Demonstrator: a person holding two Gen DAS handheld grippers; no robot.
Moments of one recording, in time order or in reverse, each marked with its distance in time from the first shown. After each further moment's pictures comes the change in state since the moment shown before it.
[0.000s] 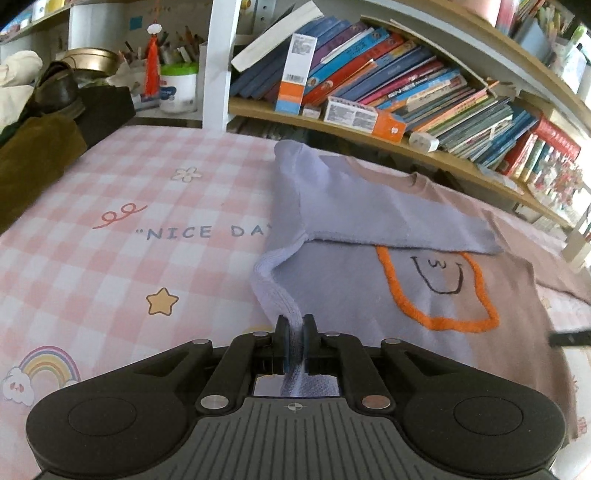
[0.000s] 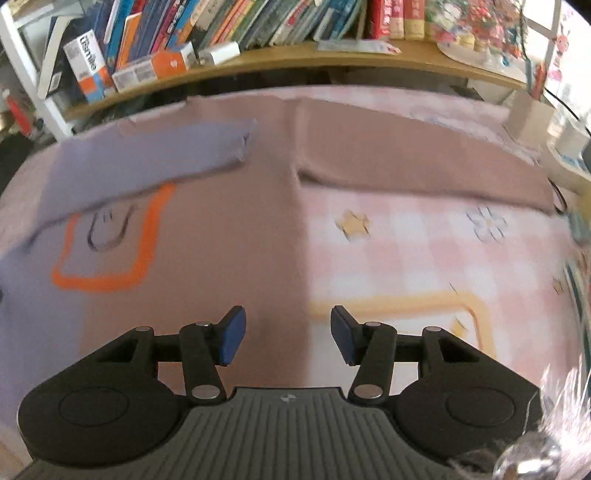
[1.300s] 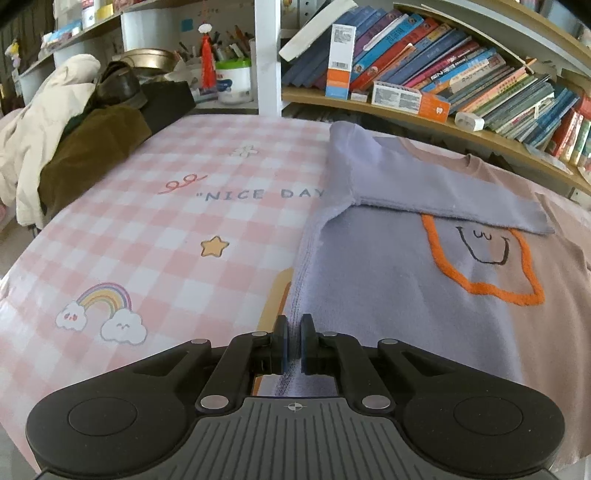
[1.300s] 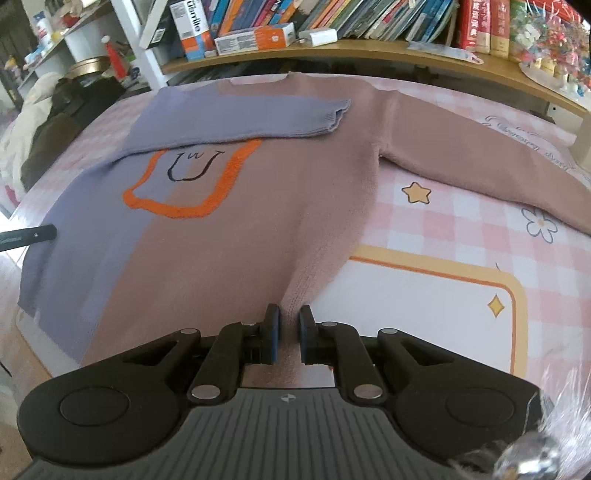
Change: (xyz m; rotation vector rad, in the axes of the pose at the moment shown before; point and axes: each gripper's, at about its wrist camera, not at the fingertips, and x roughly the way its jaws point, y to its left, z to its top) left arm -0.020 -0.020 -0.040 -0.031 0.014 0.239; right arm -0.014 -0.001 -0.036 -0.234 0.003 0.221
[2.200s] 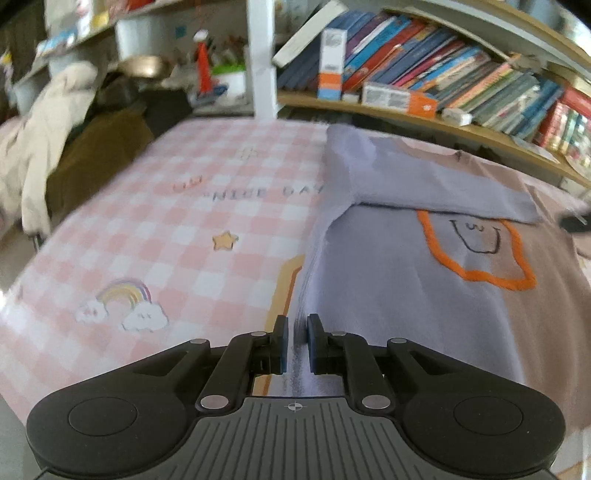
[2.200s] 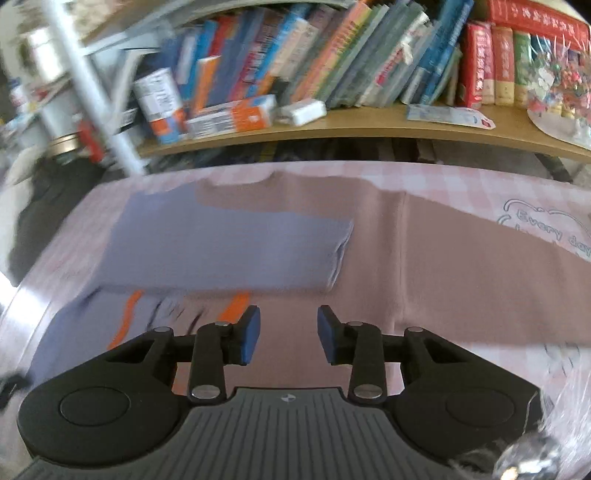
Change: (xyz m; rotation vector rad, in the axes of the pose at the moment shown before) left arm -0.027 0.007 -0.010 0.082 -0.032 -0.018; right arm 0.047 -0.016 0.121 0.110 -0.152 -0.016
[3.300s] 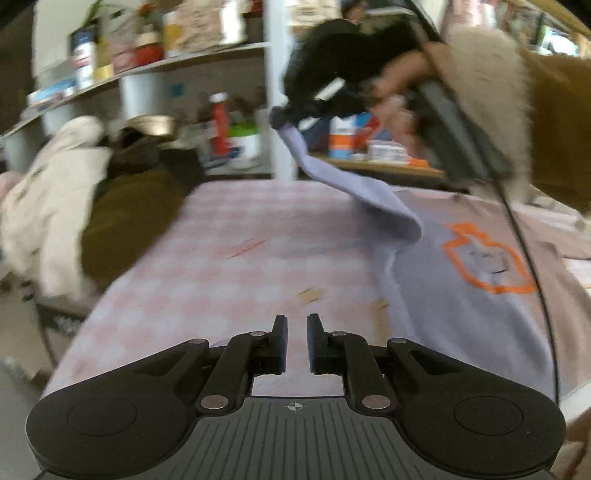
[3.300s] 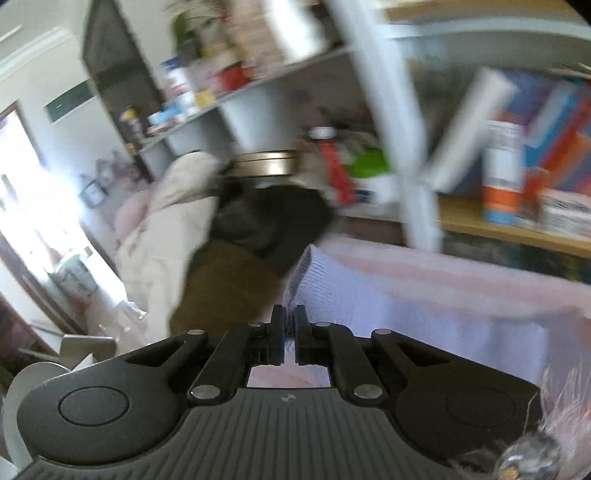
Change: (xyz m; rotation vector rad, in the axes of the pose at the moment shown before) left arm -0.042 0.121 -0.005 0.060 -0.149 -0.048; right arm 0.085 0.391 0.083 -0.200 -0.098 0.443
